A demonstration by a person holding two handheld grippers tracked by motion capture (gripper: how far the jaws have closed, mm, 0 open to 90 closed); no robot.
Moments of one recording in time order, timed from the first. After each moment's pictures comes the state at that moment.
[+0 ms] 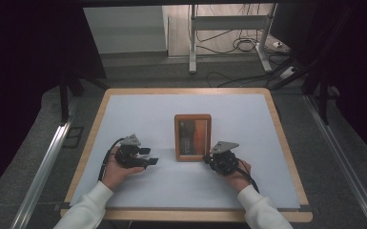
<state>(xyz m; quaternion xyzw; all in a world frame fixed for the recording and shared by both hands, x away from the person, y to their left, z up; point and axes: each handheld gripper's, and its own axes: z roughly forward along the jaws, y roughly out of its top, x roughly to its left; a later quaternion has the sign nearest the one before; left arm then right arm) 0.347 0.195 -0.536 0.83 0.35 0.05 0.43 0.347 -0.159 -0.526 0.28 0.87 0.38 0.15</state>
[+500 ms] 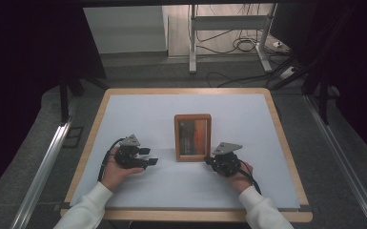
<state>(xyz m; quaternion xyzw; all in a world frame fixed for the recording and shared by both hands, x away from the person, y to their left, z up) 0.344 0.196 -0.534 0.83 0.35 0.05 0.43 0.342 -0.166 -0.525 0.28 0.86 0.39 0.14</state>
